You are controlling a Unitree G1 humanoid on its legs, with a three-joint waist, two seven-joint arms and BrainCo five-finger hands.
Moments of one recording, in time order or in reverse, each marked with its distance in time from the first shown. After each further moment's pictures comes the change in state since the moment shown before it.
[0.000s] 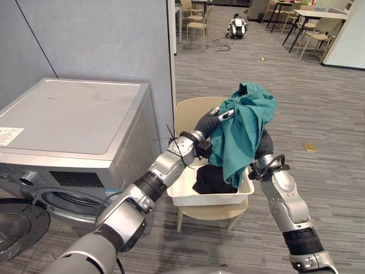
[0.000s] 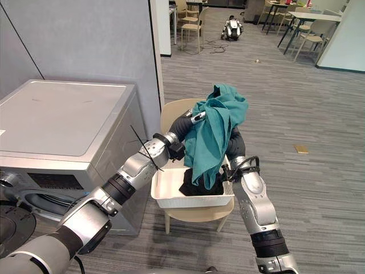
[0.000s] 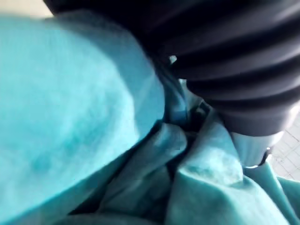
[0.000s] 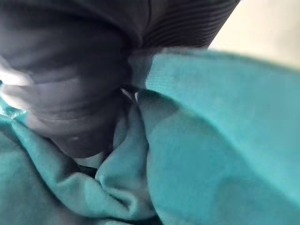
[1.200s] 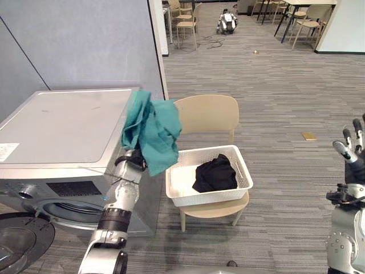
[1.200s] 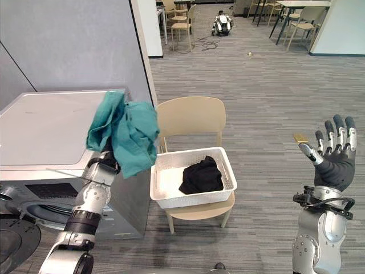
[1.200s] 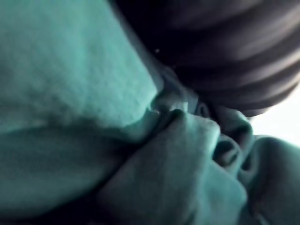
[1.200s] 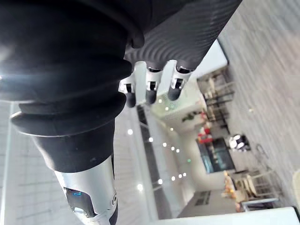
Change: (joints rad) left arm 0.485 0.053 0.656 -0.218 -0.251 -0.045 0.043; right arm 0.300 0.052 -0.592 -0.179 0.122 -0.115 -0.051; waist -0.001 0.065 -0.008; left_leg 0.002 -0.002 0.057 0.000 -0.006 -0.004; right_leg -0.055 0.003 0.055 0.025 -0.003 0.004
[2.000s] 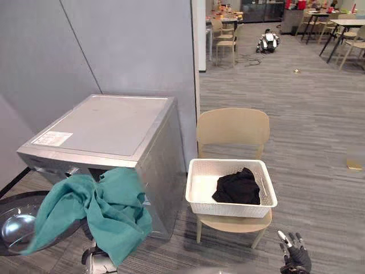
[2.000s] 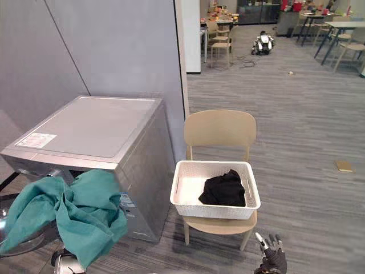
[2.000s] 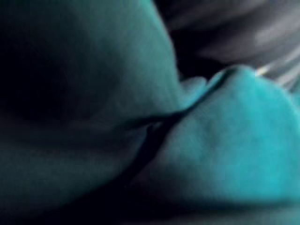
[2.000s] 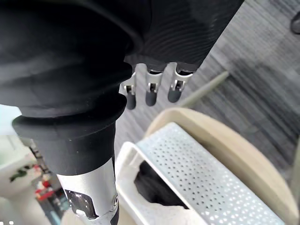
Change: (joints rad) left arm 0.733 -0.287 0.225 -0.300 -0.085 -0.045 -0.140; right arm 0.233 0.271 0.045 0.735 -0.078 0.090 0.084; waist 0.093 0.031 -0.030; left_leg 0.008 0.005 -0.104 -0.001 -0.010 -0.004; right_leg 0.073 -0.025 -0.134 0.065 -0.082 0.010
